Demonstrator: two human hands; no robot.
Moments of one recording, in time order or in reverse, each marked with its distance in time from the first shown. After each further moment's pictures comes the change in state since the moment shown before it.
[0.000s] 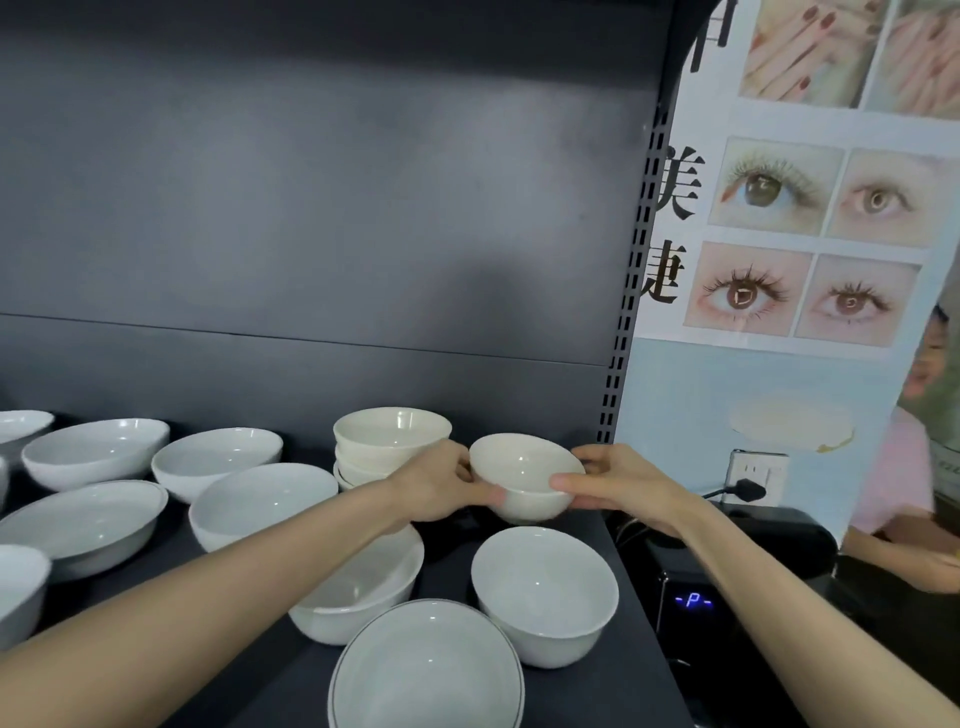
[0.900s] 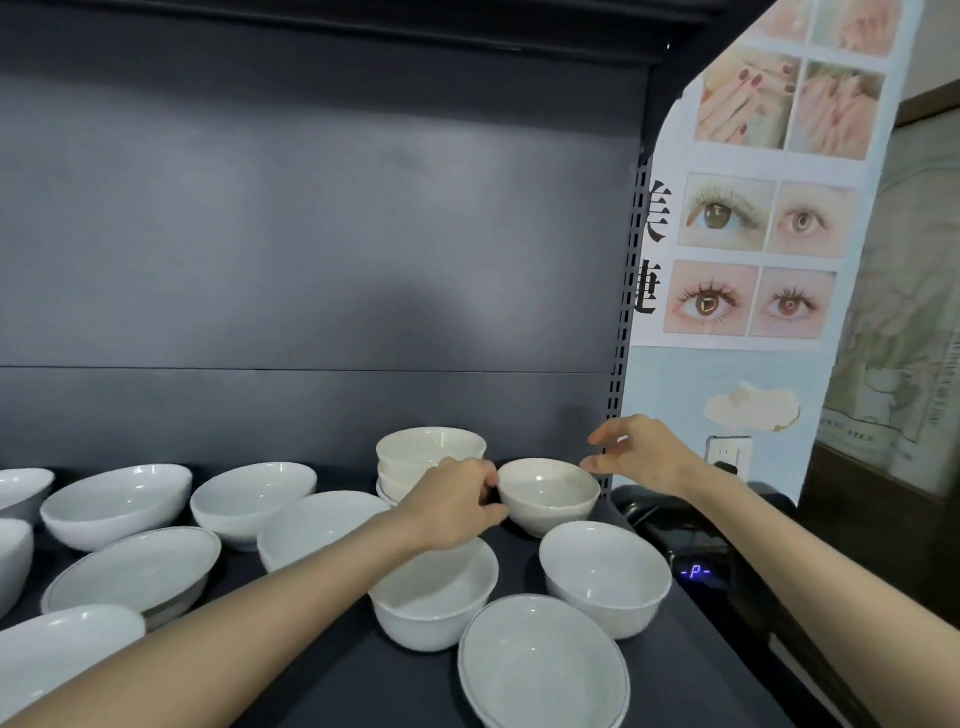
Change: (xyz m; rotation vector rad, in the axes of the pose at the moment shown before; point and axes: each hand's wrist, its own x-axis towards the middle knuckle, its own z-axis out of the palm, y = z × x) left_hand -0.035 -0.011 -0.040 0.500 0.028 0.276; right_hand -0.023 -0.059 0.033 -0.731 0.356 0.011
